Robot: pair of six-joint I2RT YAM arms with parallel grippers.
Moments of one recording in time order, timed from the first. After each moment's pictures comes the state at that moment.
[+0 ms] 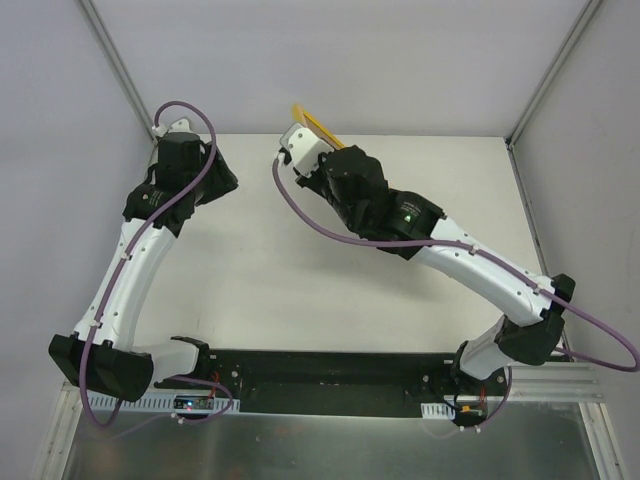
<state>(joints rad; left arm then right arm) -0.23 1.22 1.37 -0.75 -0.12 -0.58 1.10 1.55 1.76 -0.47 0.60 -0.50</state>
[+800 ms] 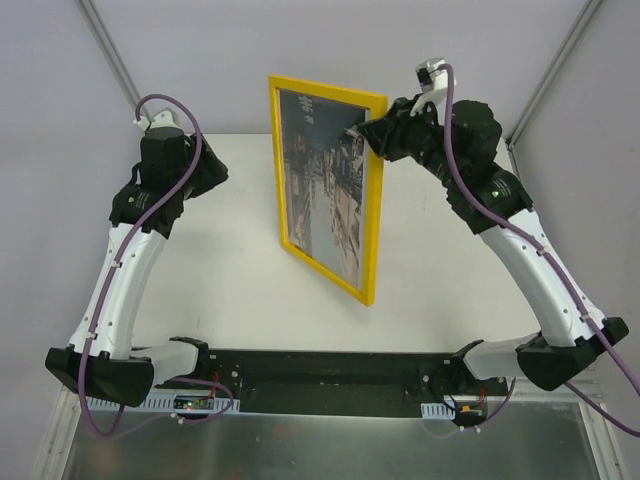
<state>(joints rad) -0.18 1.18 1.42 -0.75 -0.12 -0.58 0.66 1.35 1.74 -0.43 -0.04 0.21</state>
